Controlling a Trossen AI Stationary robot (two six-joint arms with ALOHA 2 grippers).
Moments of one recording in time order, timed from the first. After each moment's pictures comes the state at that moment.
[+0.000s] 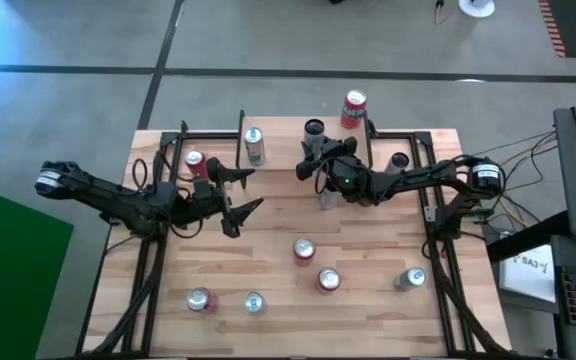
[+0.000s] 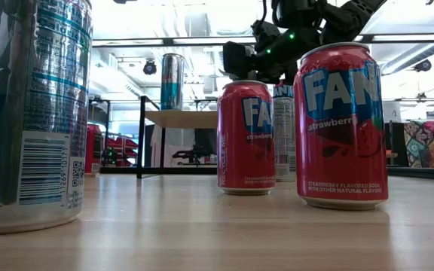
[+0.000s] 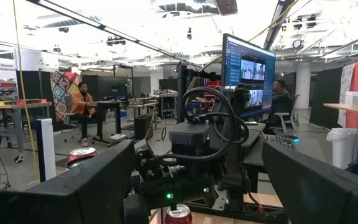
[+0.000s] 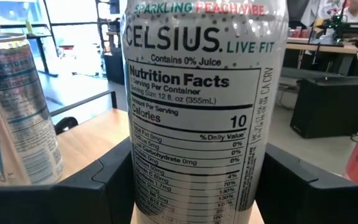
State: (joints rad) left arm -0.23 1.05 0.69 0.67 -0.52 0.14; right arm -0.18 1.65 0.92 0.67 0.84 0.08
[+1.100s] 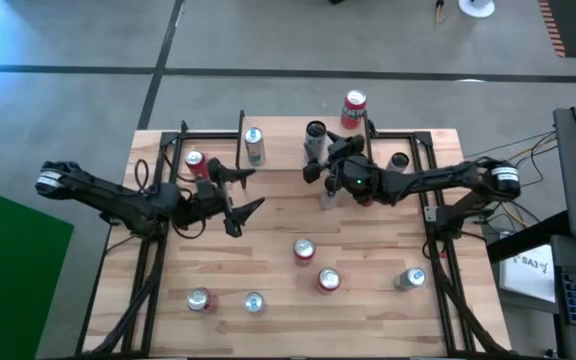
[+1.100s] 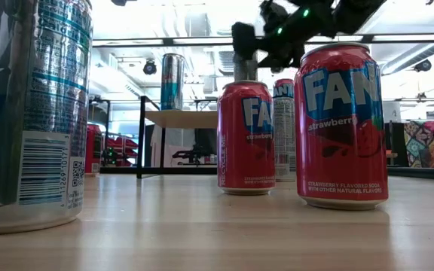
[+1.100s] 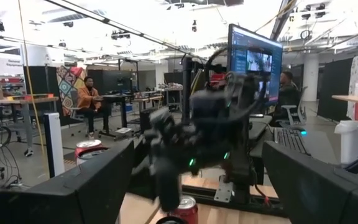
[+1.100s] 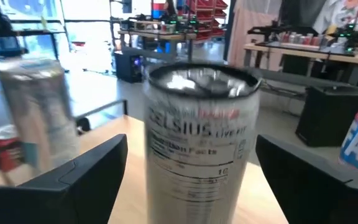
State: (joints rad) left arm -0.23 1.06 0.69 0.65 -0.54 0.14; right arm -0.12 1.50 0.92 0.51 0.83 0.05
